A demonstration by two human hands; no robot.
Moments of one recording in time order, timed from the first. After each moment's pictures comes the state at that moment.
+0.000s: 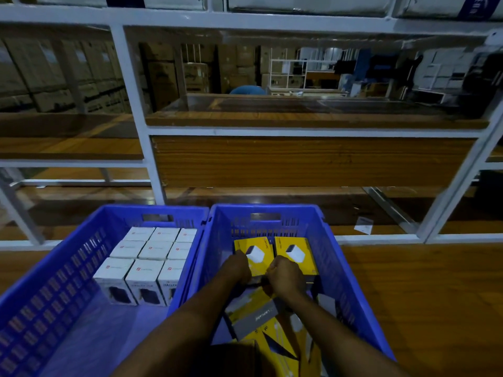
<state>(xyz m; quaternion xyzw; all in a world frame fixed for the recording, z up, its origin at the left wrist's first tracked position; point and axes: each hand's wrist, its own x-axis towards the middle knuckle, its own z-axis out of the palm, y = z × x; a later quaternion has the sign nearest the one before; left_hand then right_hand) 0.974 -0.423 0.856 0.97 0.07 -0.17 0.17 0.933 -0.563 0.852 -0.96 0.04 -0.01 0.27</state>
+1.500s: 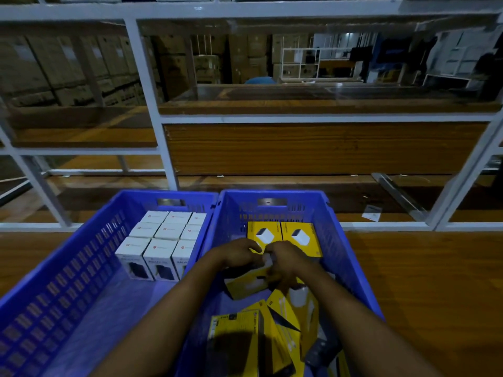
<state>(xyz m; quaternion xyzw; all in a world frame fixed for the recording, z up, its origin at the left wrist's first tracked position) 0.920 -0.397 0.909 0.92 -0.11 -0.22 0.29 0.926 -0.571 0.886 -0.96 -0.22 0.10 0.14</state>
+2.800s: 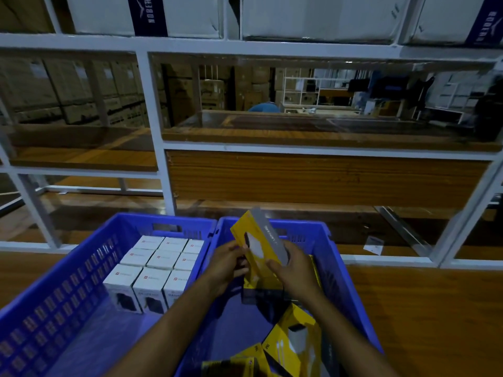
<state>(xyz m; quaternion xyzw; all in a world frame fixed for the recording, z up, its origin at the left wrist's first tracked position) 0.932 -0.394 0.926 0.63 0.06 -0.07 0.77 0.919 -0.575 0.930 -0.84 -0.12 -0.08 0.52</state>
